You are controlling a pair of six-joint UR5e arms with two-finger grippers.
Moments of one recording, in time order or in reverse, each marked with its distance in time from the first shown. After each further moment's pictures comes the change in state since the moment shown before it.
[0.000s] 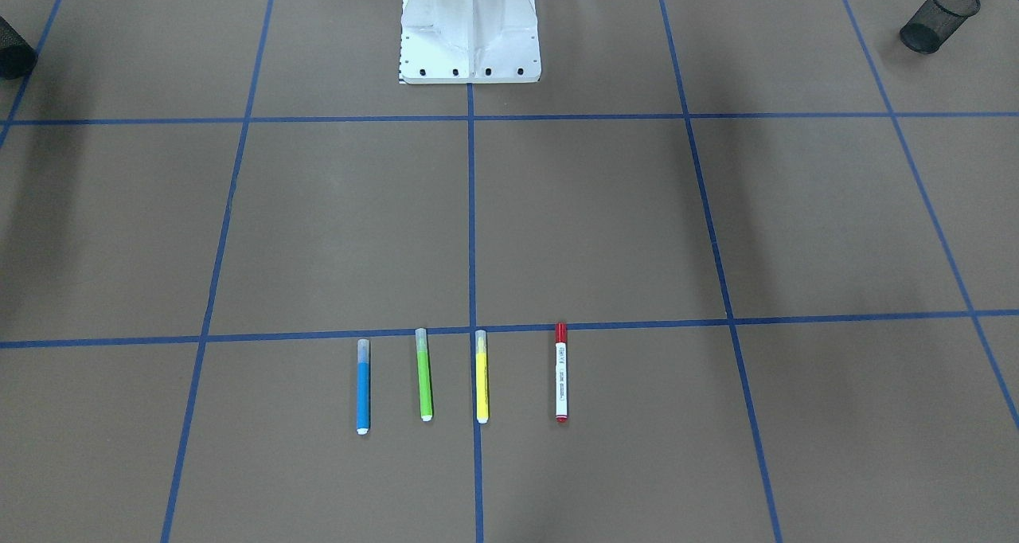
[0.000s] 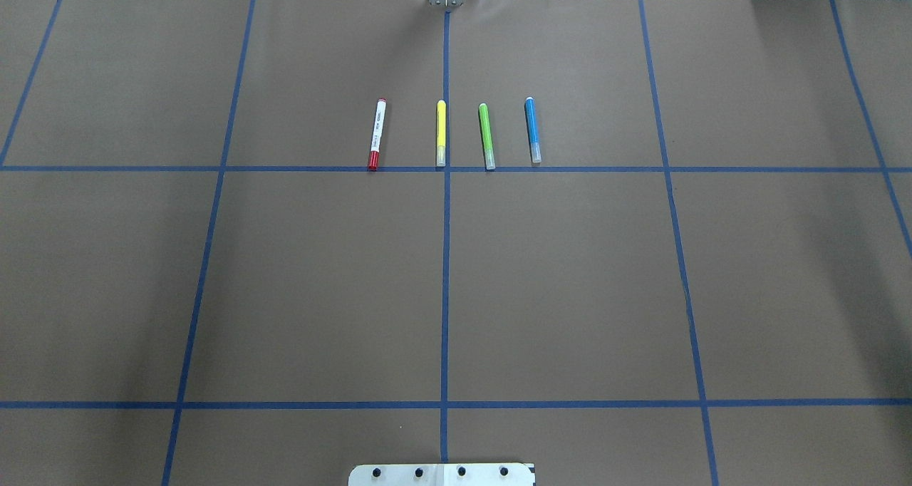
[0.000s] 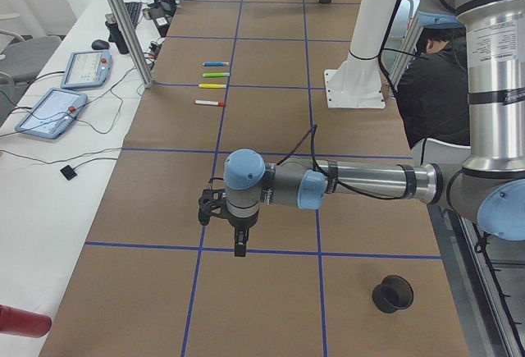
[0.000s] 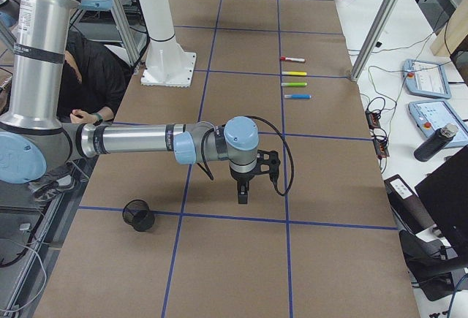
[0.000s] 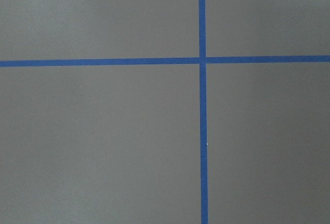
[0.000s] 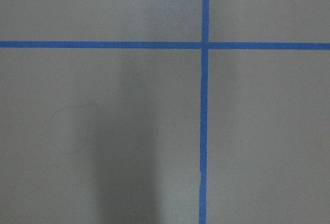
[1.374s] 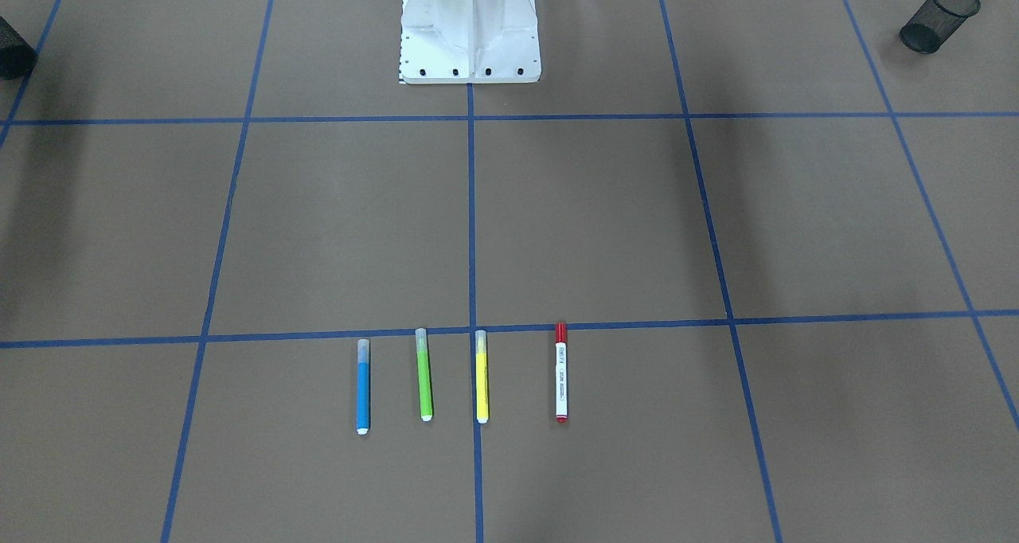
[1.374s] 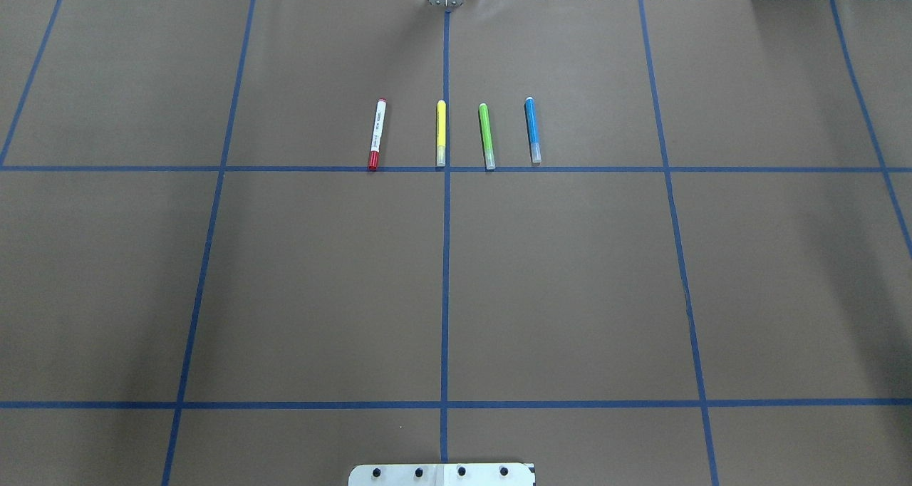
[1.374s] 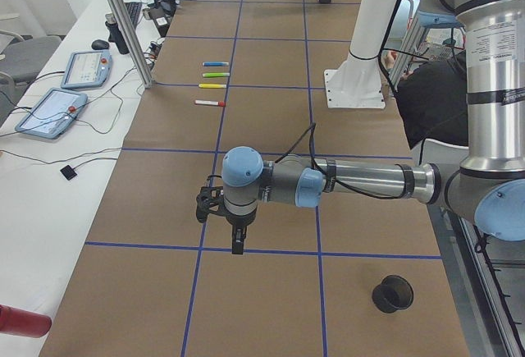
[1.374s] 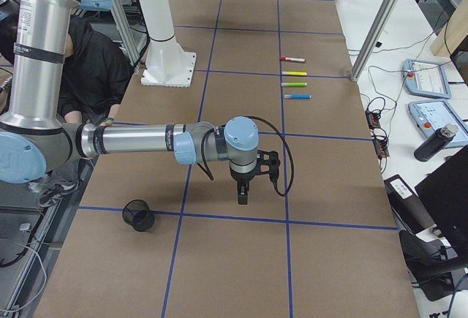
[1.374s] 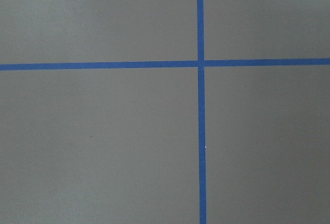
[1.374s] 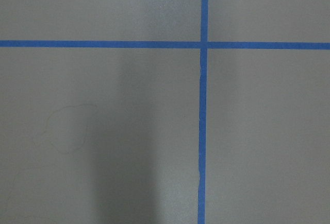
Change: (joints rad) left arm 0.000 -0.013 -0.005 0.000 -0.003 -0.002; right arm -0.001 0.000 0.000 0.000 -0.002 0.000
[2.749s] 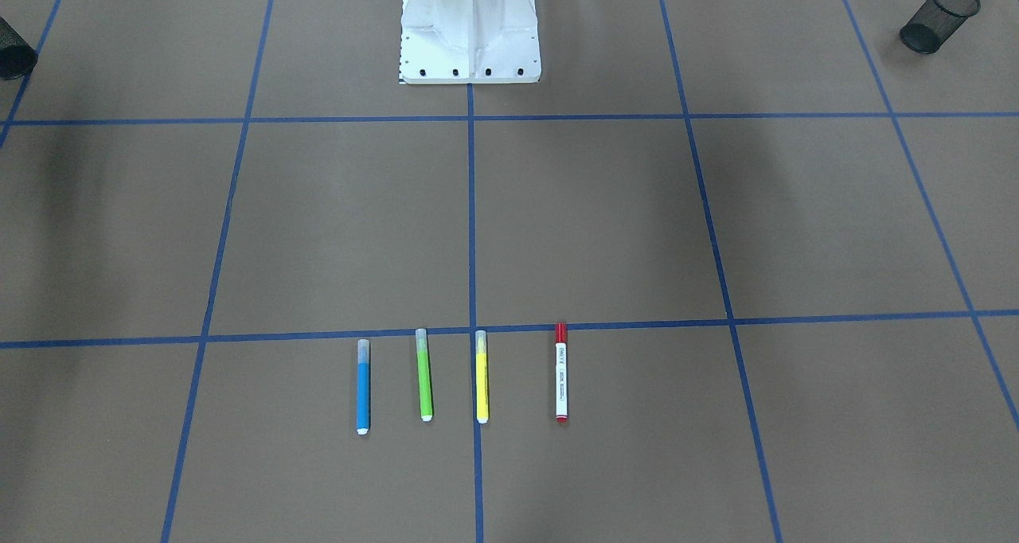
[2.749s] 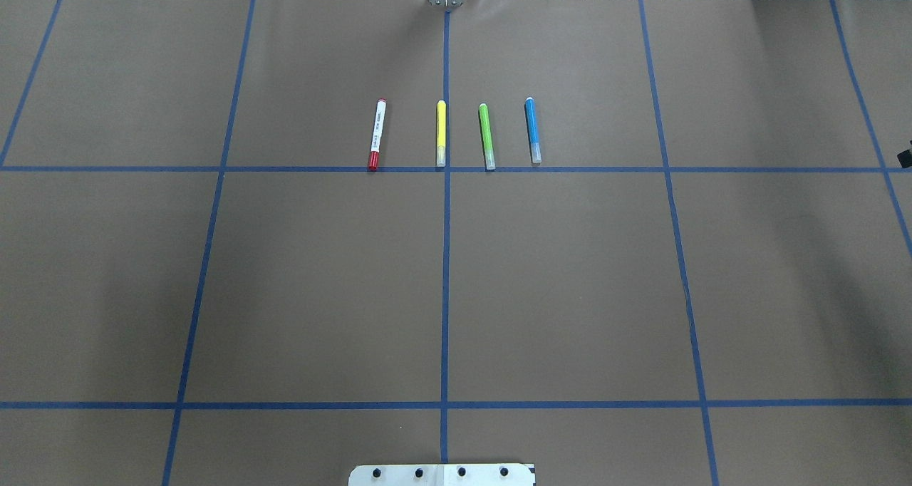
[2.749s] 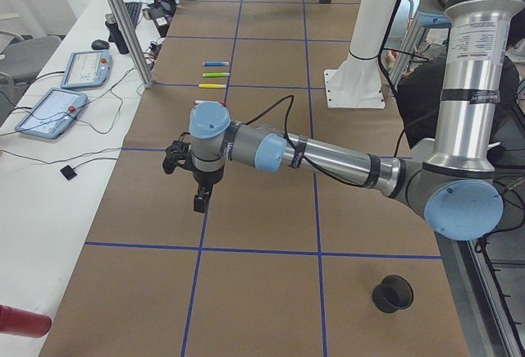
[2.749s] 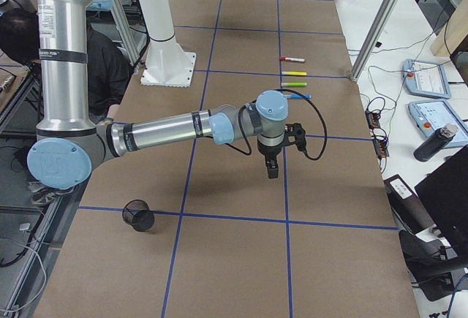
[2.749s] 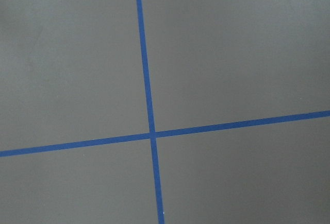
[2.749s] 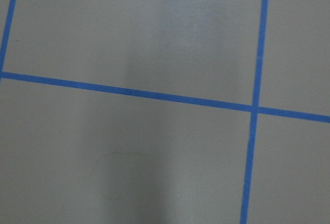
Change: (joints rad) left arm 0.071 -0.234 0.001 0.072 -0.003 -0.009; right arm -0.141 0.206 -0.048 0.008 -0.048 0.014
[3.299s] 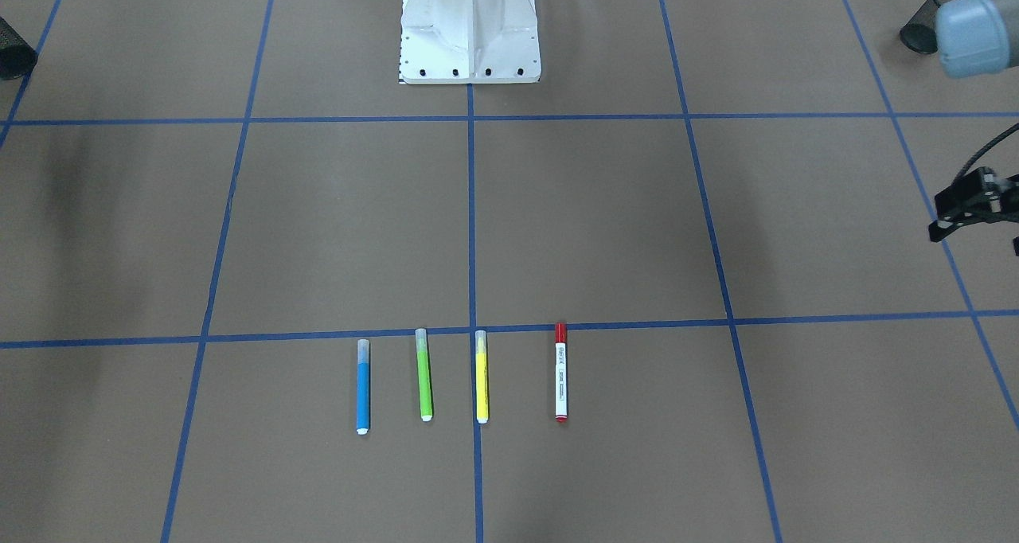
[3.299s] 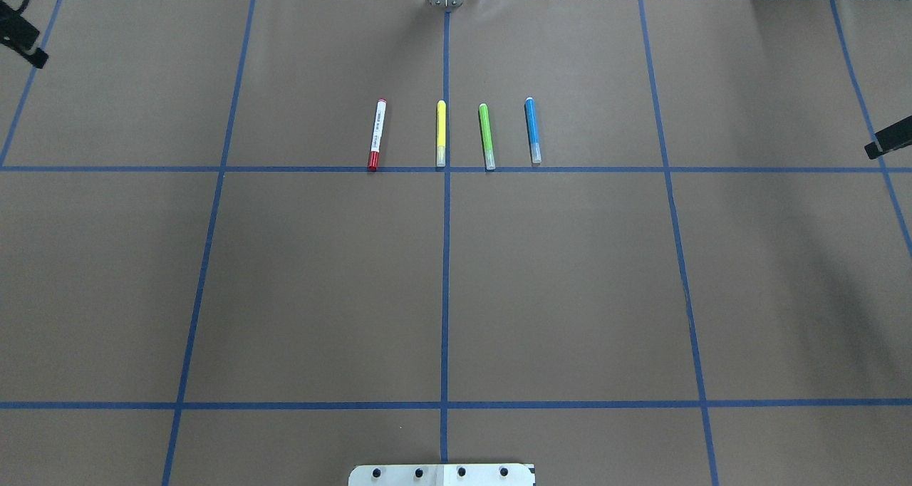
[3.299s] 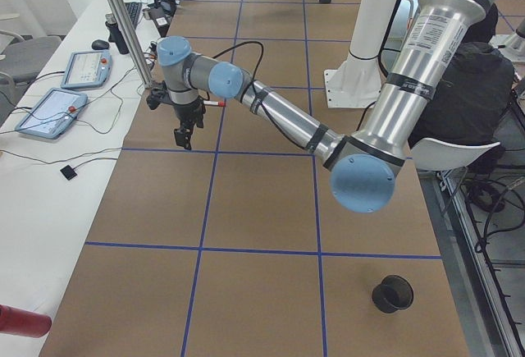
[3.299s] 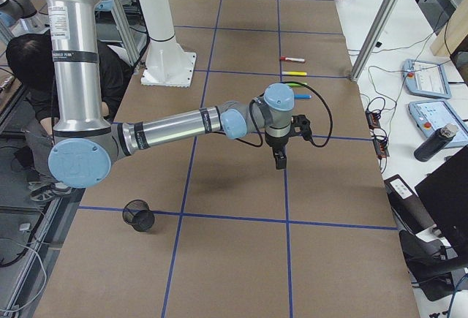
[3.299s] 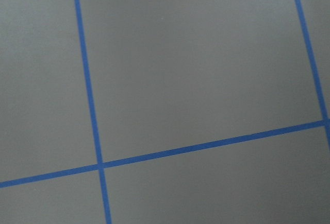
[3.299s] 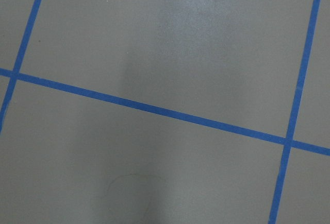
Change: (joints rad) left arm 0.201 -0.380 0.048 0.314 0.007 -0.086; right arm -0.057 0.068 -0.026 0.031 -0.023 0.074
